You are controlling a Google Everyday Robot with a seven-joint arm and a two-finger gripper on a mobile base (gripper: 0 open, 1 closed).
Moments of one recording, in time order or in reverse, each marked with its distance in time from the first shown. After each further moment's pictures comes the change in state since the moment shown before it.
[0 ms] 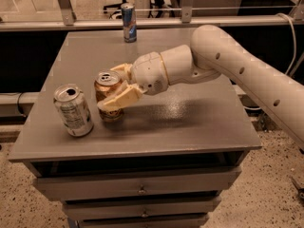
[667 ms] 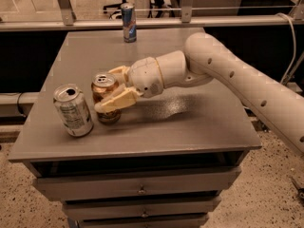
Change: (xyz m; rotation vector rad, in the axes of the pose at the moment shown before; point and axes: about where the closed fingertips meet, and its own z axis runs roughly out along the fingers) arm 0.017 -0.011 0.013 -0.022 -0.034 0.015
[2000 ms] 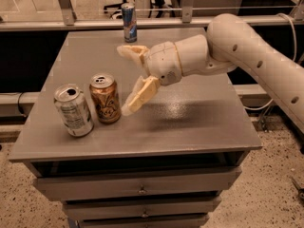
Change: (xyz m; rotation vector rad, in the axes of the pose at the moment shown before) arm -0.025 -0.002 -0.050 0.103 0.072 -0.076
